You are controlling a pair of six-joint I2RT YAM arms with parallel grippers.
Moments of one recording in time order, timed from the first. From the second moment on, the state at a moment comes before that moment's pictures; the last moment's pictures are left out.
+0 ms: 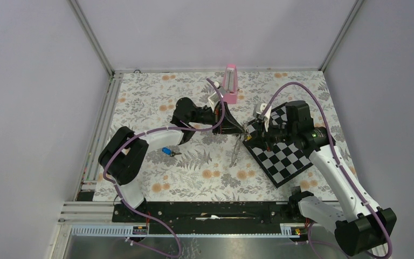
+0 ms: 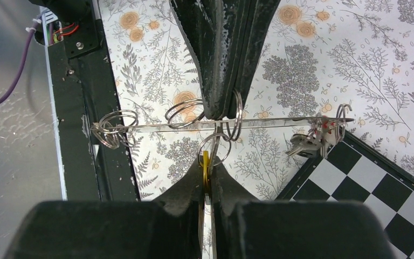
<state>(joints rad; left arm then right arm) -0.67 1.75 1.03 1.11 1.13 -0.79 0.31 1.02 0.97 -0.70 -0.90 -0.46</state>
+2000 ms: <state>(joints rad) 0.02 1.25 1.03 -0.14 0.78 0.01 0.72 1.78 1.51 -0.82 -0.61 -0.47</state>
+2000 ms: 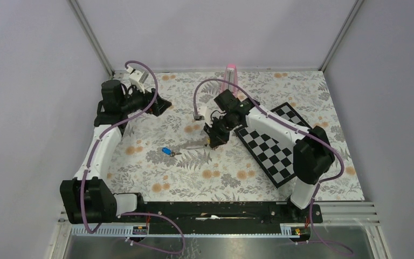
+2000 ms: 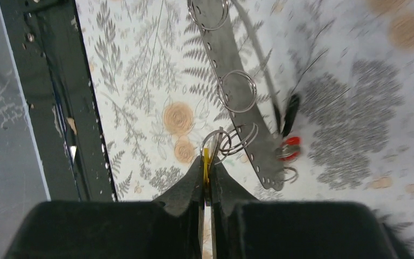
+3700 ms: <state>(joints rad) 0.07 1.25 1.07 -0.33 0.68 0.15 0.72 1.78 1.07 -0.93 -0.51 -0.53</state>
